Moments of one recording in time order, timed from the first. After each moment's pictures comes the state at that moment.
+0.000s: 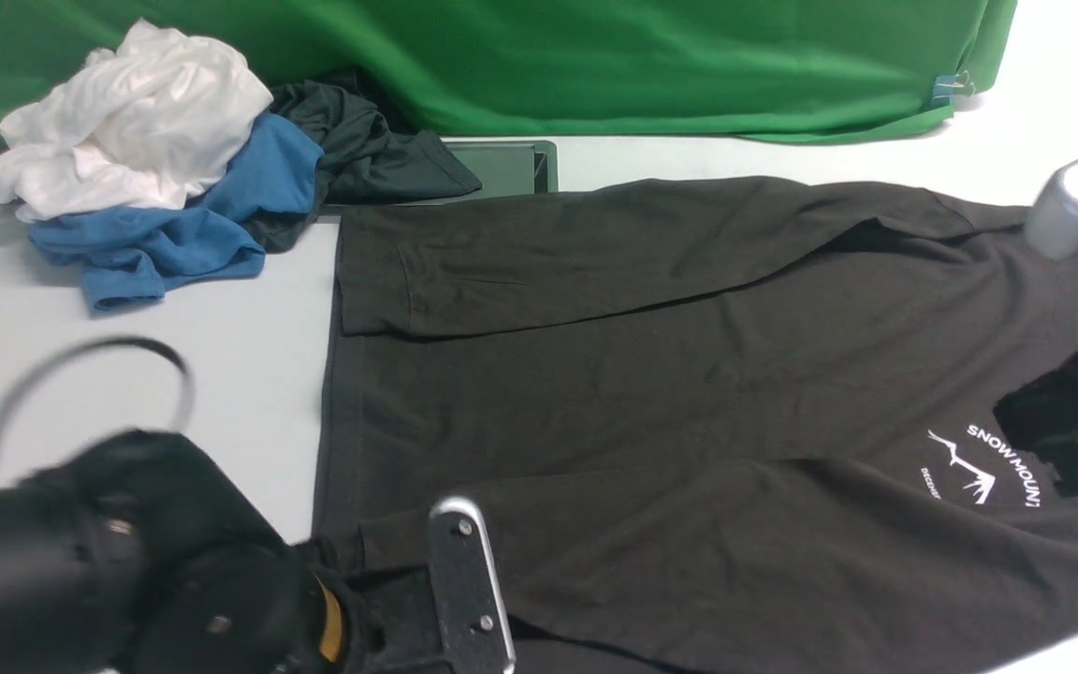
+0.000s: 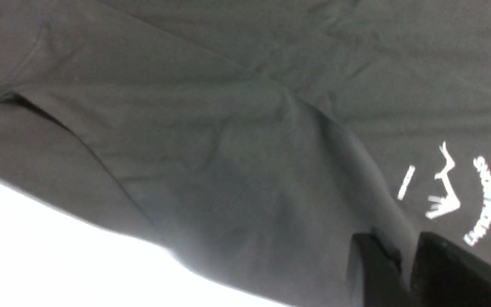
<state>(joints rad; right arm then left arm) 0.34 1.04 -0.95 0.10 1.02 -0.12 -0.75 1.34 -0.66 -0.02 0.80 0.55</state>
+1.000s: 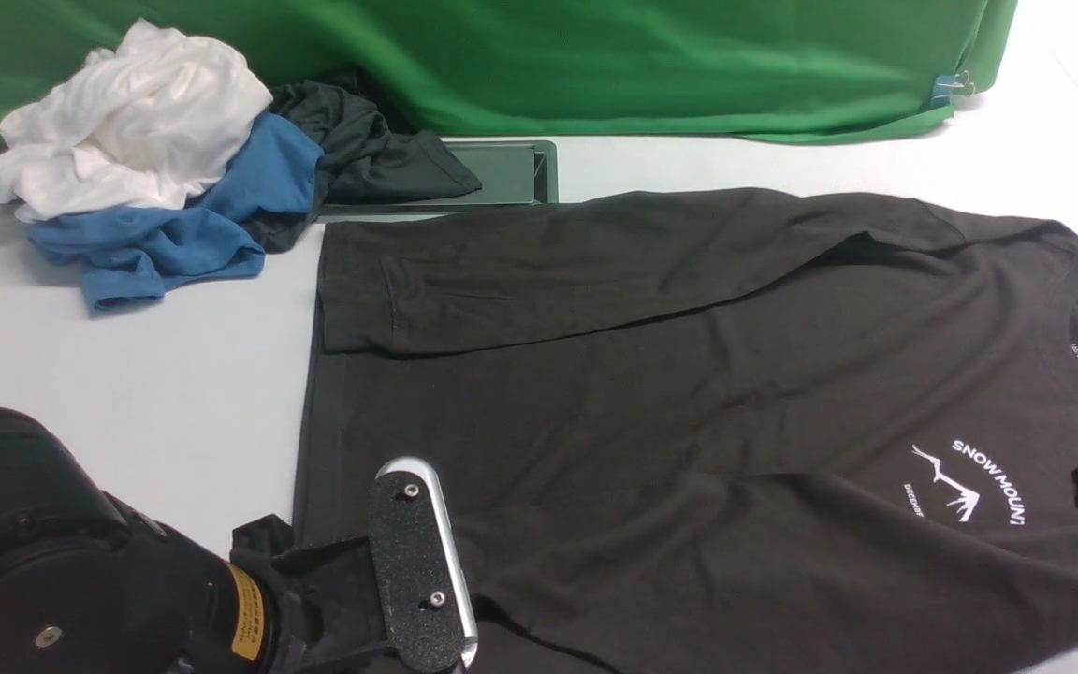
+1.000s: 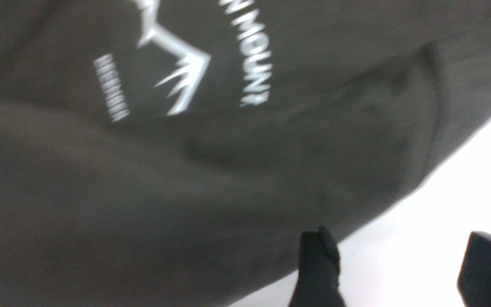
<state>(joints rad) 0.02 1.27 -0.71 -0.14 0.87 0.39 -0.75 1.16 -0.67 -0.08 0.88 0.55</state>
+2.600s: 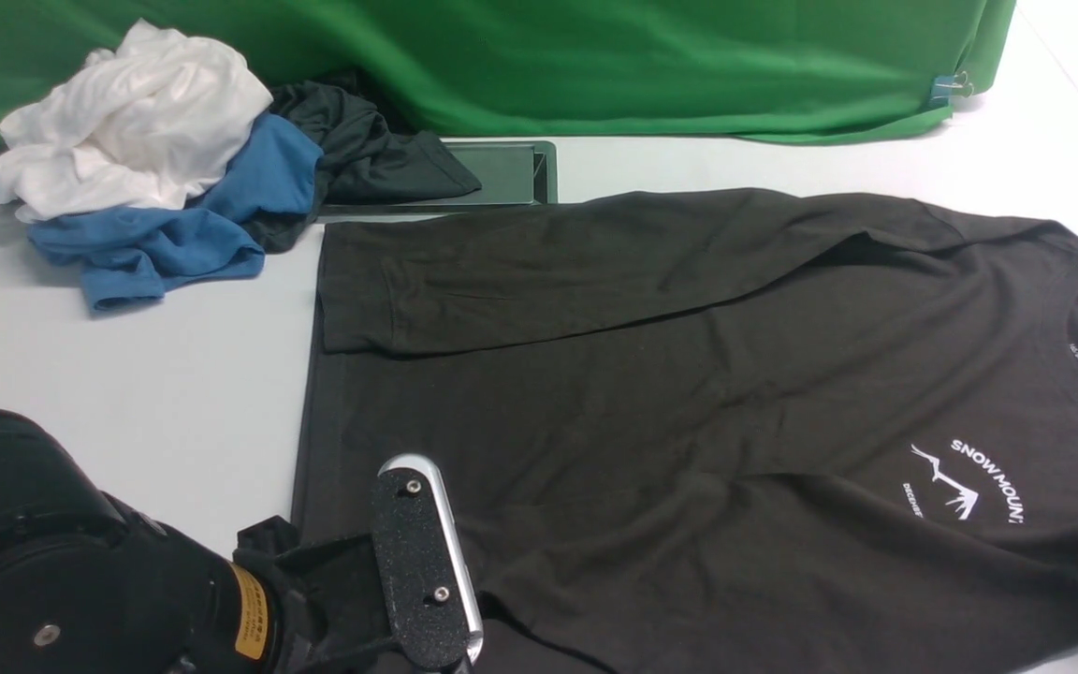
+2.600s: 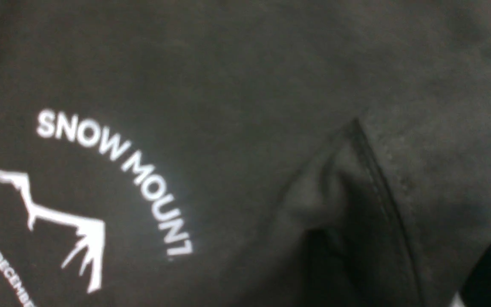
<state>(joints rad) -0.20 1.48 -0.51 0.17 0.37 0.24 -0.75 1.16 -0.67 -0.10 0.88 0.54</state>
